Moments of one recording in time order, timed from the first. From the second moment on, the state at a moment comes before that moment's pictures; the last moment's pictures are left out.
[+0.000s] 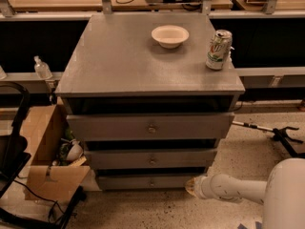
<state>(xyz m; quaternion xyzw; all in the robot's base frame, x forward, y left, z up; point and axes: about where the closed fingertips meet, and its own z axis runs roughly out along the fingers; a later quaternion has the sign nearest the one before) 0.557 -0.193 0.260 -0.63 0.72 0.01 0.29</state>
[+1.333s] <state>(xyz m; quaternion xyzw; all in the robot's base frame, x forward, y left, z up) 0.619 -0.190 0.221 -0.62 0.72 0.00 0.32</state>
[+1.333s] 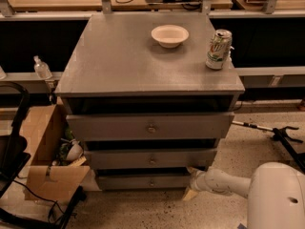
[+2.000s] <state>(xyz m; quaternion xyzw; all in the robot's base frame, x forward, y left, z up) 0.619 -0.190 0.220 -0.62 0.72 0.00 0.32</state>
